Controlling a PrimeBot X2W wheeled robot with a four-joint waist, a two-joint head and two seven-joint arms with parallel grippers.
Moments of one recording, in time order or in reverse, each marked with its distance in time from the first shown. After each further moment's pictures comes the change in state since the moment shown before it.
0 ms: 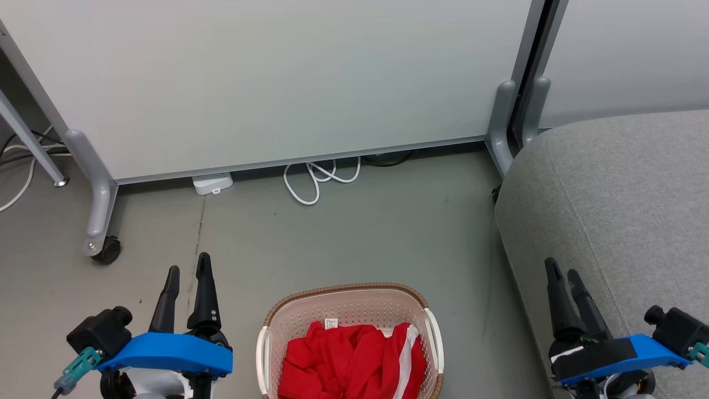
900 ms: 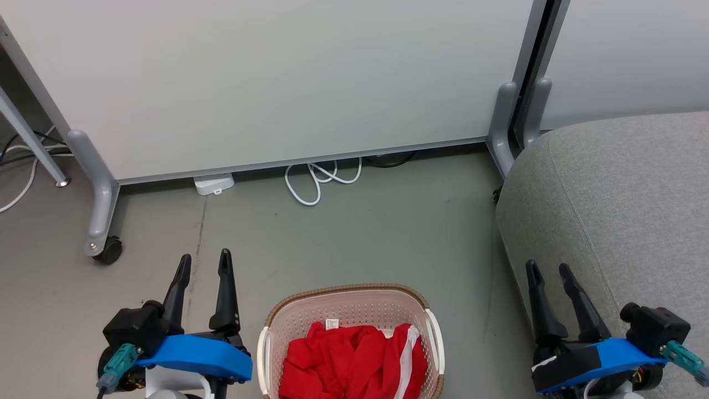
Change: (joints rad) left arm -0.005 0.015 -0.063 -0.002 0.289 0.017 -0.071; right arm 0.000 -0.002 0.037 0.002 -0.295 0.000 -0.071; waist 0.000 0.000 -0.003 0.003
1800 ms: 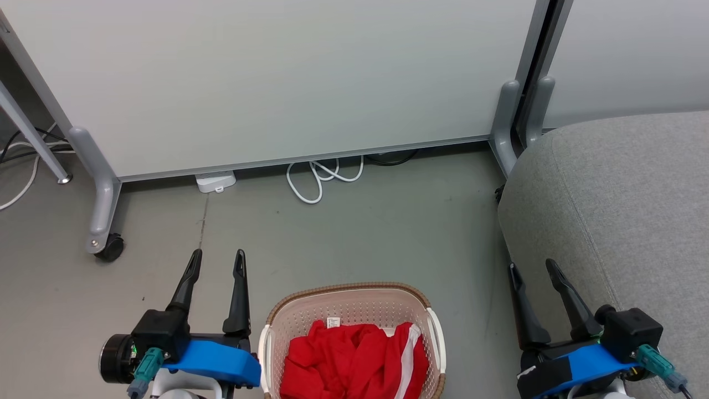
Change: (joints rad) left arm -0.006 -0.008 -0.012 0.019 0.205 -0.012 -0.060; right arm 0.000 -0.002 0.038 -0.006 -0.218 0.000 -0.059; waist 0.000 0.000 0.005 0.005
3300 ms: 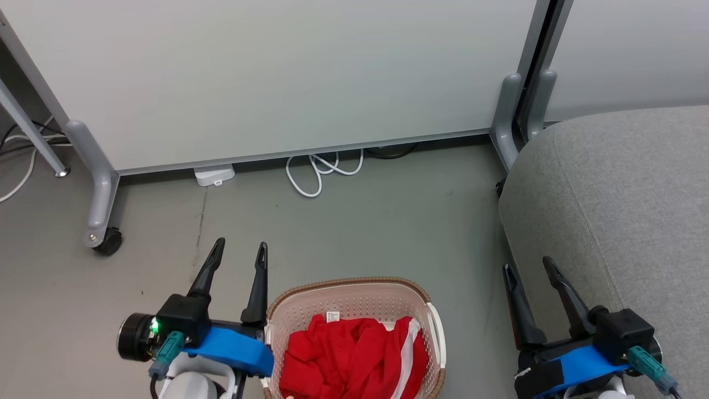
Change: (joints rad) left arm -0.054 -0.010 -0.014 0.090 0.054 -0.056 -0.032; right arm -0.002 -0.002 0.007 0.009 -0.091 0.001 -0.031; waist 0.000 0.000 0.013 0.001
